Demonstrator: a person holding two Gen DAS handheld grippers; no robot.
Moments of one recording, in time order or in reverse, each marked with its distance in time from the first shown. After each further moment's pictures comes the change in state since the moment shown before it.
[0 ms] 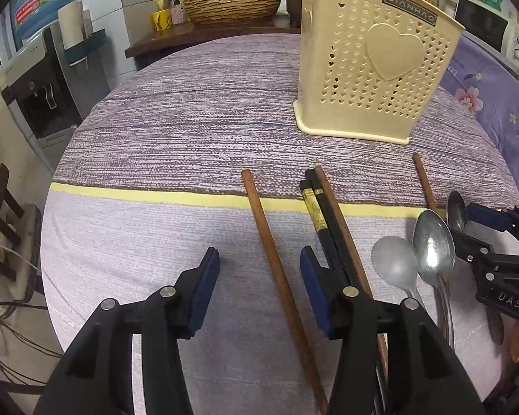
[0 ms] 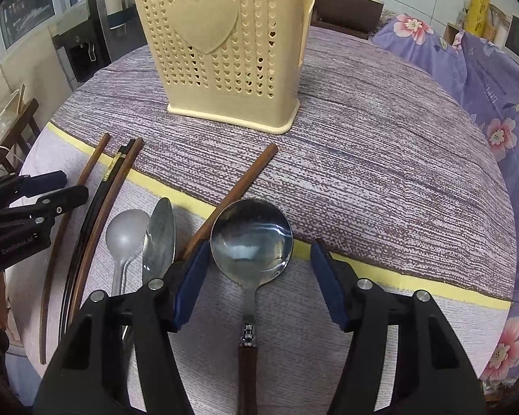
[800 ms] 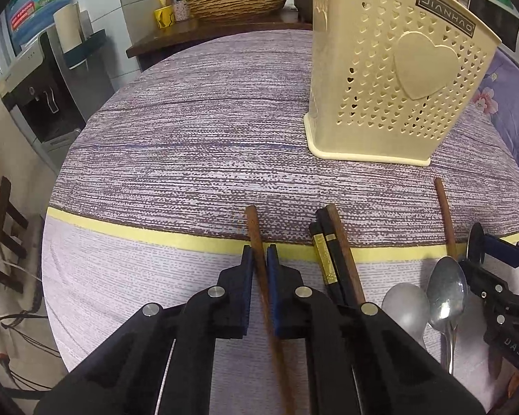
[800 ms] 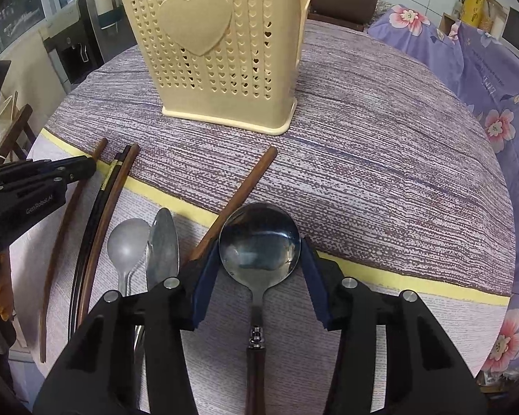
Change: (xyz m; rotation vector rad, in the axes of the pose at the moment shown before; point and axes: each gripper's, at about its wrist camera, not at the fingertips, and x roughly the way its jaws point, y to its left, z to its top) left arm 0.017 -0.004 0.029 -0.007 0.031 0.040; right arm 0.000 -0.001 0.006 0.039 0.028 -0.006
